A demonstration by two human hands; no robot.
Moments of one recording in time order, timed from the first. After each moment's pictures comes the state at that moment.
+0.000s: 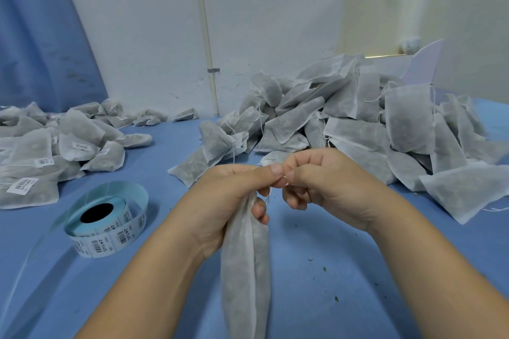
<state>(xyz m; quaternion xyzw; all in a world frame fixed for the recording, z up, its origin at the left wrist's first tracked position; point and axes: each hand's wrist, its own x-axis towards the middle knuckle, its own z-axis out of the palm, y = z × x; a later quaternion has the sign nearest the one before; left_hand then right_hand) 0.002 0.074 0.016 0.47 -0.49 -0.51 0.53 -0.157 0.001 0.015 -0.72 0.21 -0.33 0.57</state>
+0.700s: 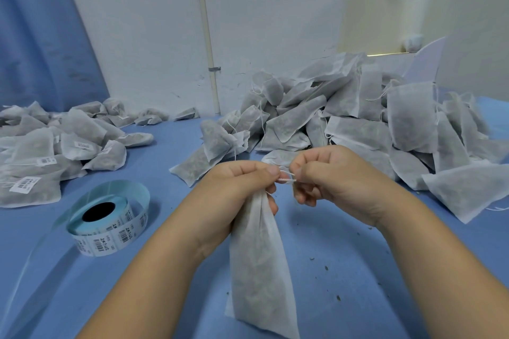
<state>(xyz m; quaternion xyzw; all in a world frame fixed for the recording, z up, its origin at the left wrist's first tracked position) 0.005 0.073 0.013 0.49 -0.54 -0.46 0.51 -0.164 -0.005 0.015 -0.74 0.26 -0.33 0.54</state>
